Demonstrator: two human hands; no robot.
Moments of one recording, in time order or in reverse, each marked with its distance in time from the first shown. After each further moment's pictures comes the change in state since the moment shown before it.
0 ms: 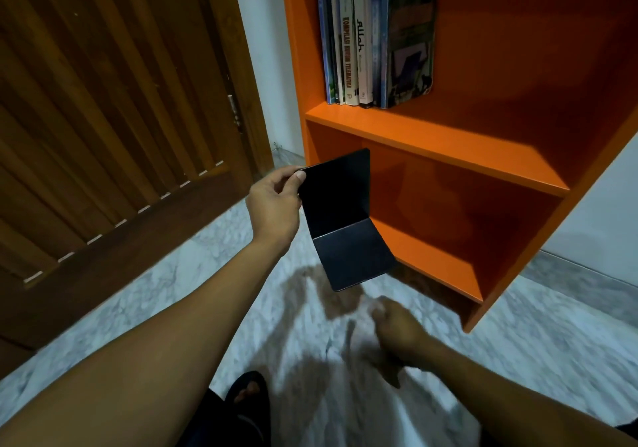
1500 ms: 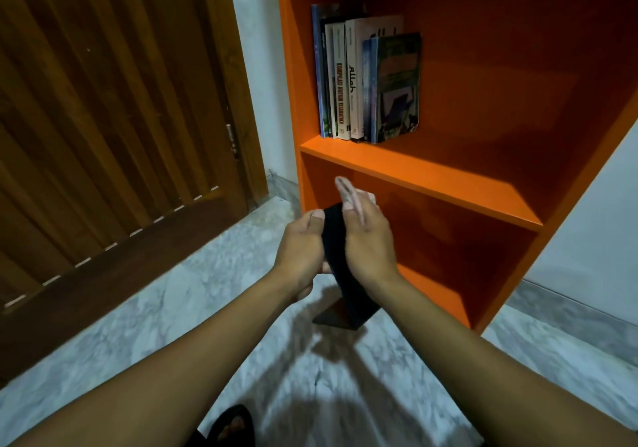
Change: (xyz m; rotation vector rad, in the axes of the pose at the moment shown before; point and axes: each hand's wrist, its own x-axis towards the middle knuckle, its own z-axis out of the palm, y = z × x) left_hand -0.031 0.018 0.027 -0.032 -0.311 -0.266; right_hand -0.008 -0.179 -0.062 0.263 0.605 -0.637
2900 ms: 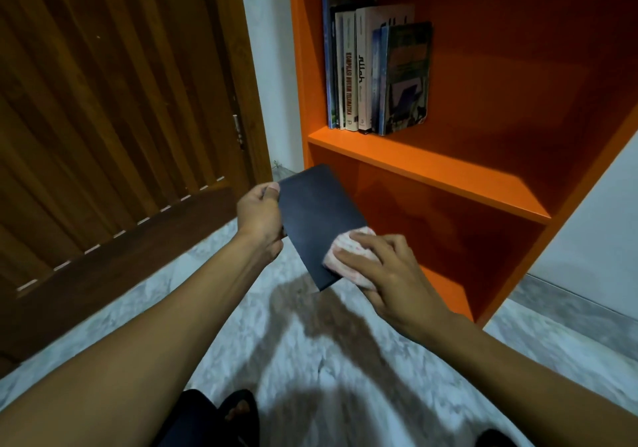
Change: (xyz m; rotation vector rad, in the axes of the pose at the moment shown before) left_hand 0.019 0.023 -0.045 -0.193 0.380 -0.037; right_hand -0.052 0.046 -0.052 -0.683 -0.401 -0.516
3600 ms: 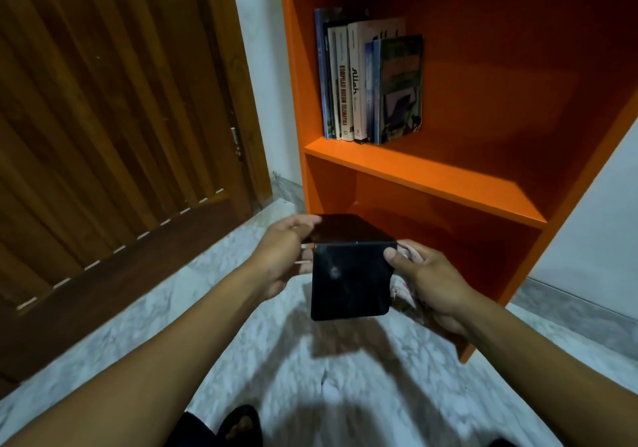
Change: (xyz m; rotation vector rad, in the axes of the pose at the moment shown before) left_hand -0.027 -0.006 -0.005 0.219 -0.408 -0.158; right_hand 0.005 0.012 -0.035 1.188 -0.005 0.810
